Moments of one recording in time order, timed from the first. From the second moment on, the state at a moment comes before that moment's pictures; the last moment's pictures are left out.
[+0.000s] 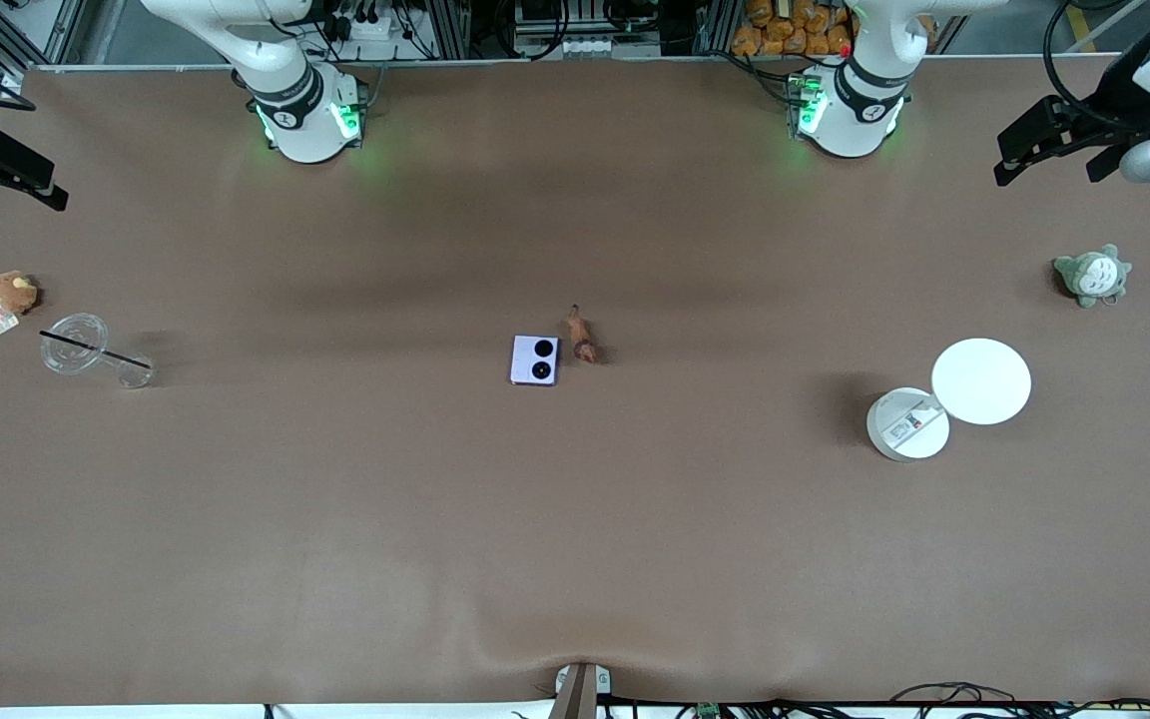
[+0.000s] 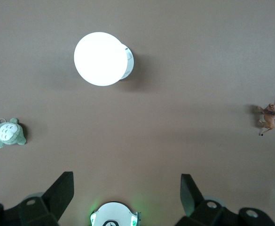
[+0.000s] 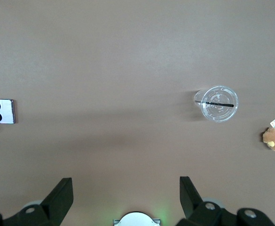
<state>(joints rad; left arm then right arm) -0.04 -0.16 -0.08 -1.62 -0.03 1.44 -0.18 -0.03 -0.14 -0.05 -1.63 0.02 1.43 -0.04</state>
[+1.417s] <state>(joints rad) -0.15 0.09 -0.28 -1.59 -0.01 1.55 -0.43 -0.01 -0.12 -0.05 -1.63 0.02 1.44 -0.04</state>
